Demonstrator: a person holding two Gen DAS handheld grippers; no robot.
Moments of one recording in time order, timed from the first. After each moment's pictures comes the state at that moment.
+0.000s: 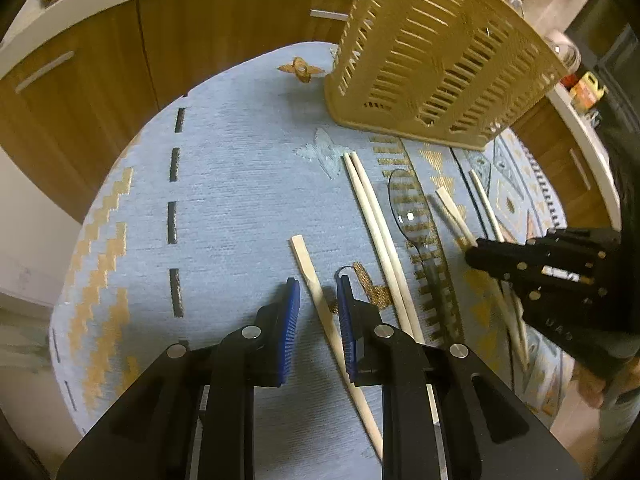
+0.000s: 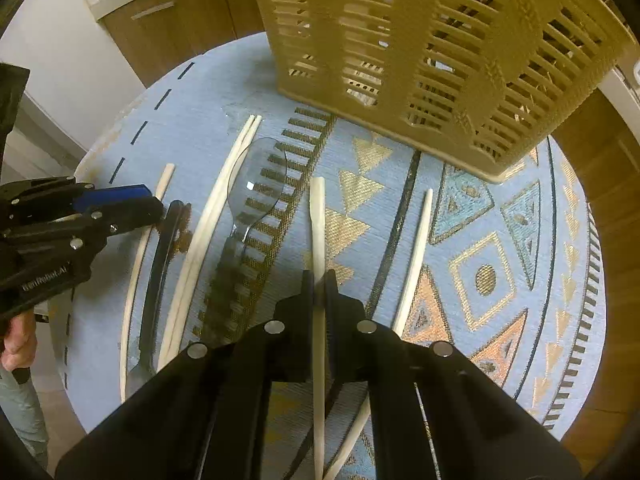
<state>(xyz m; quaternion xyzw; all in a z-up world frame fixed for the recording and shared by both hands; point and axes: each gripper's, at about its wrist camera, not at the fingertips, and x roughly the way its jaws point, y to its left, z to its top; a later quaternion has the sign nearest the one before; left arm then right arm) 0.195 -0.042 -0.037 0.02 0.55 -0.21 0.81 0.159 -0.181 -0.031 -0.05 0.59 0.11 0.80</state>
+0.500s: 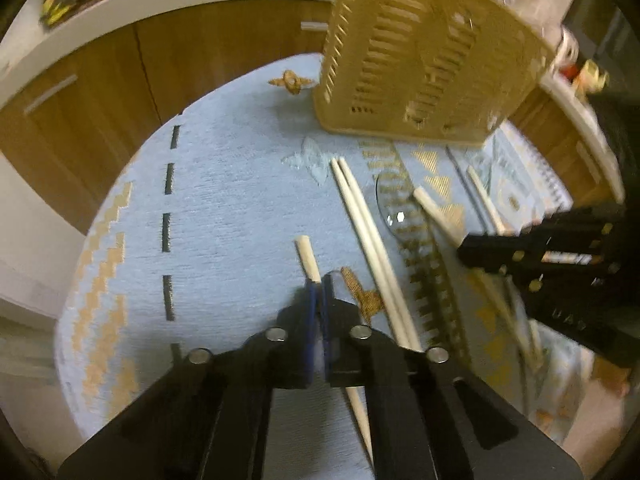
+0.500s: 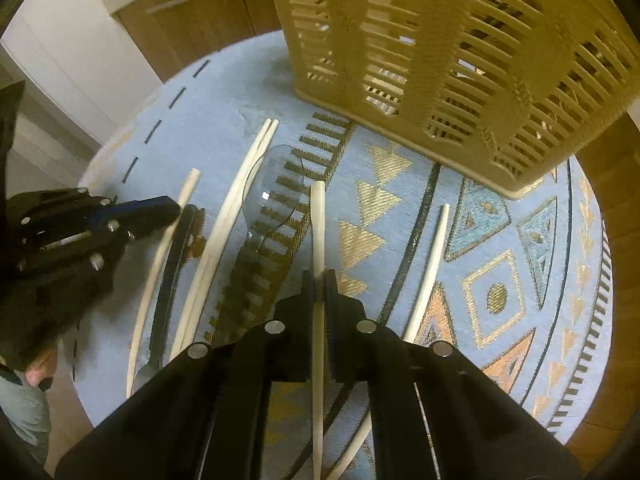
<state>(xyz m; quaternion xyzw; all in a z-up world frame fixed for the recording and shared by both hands) 0.182 -0.052 -0.038 0.02 0.51 -0.21 0.83 0.204 -0.173 -0.035 -0.05 0.59 0.15 0.80</state>
